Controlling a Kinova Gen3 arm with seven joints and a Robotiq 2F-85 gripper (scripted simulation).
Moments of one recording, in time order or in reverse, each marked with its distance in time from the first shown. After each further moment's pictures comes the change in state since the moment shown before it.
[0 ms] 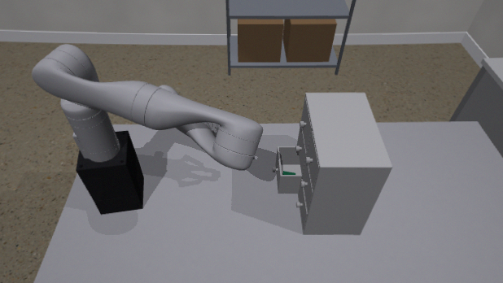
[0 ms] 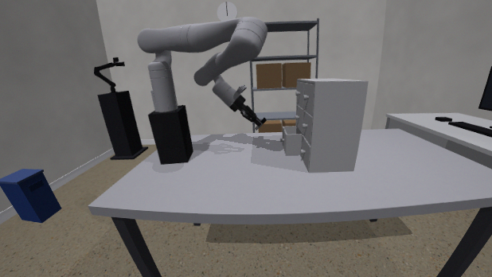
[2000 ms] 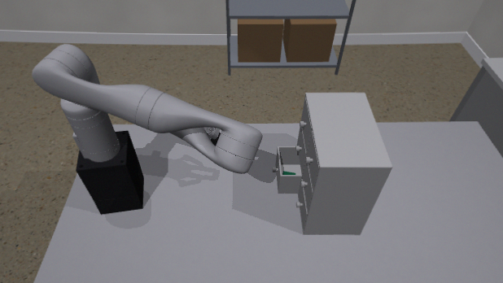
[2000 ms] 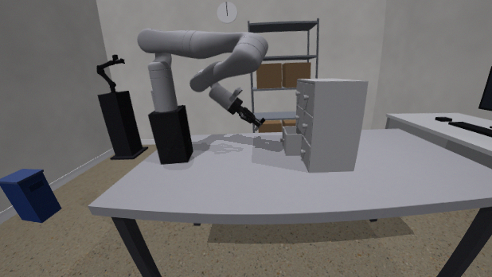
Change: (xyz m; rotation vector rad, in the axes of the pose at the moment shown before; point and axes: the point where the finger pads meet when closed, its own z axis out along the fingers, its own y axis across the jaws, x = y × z) arm -0.005 -0.002 -0.001 0.003 0.090 -0.002
